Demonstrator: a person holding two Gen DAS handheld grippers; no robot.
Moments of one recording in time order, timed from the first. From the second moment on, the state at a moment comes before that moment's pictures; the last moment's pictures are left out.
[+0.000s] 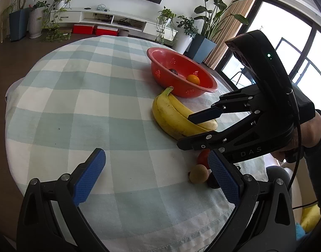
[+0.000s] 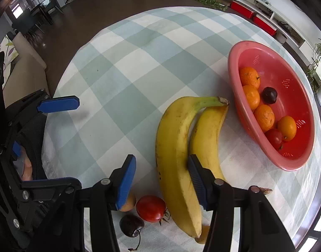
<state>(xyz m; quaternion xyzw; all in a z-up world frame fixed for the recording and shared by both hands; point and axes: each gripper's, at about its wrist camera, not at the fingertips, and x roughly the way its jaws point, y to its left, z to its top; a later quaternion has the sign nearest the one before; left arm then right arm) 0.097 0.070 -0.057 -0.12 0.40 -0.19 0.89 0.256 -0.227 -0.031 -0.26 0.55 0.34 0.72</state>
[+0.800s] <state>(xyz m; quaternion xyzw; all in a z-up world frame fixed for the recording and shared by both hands) 0.095 0.072 -0.057 -0.13 0.40 -0.19 0.89 0.275 -0.211 -0.051 -0.27 0.60 0.26 0.70</state>
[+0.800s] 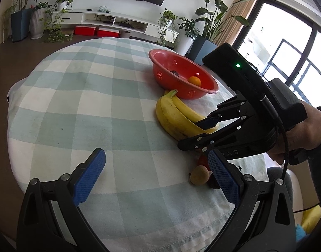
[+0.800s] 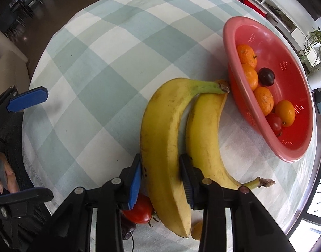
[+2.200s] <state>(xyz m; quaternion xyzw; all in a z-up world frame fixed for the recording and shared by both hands) 0.103 0.047 -0.073 -0.05 0.43 -0.20 0.88 0.228 -0.269 -0.007 -0.16 0.52 0.33 0.77</state>
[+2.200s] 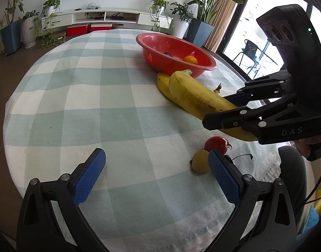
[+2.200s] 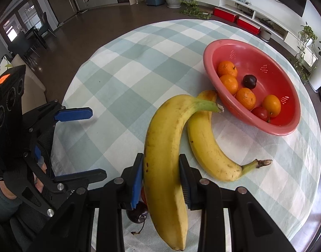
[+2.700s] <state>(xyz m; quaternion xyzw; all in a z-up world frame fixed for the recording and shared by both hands) 0.105 -0.005 -0.079 0.08 0.46 -0.29 0.83 0.182 -0.355 0.020 -0.02 0.47 0.32 0.83</state>
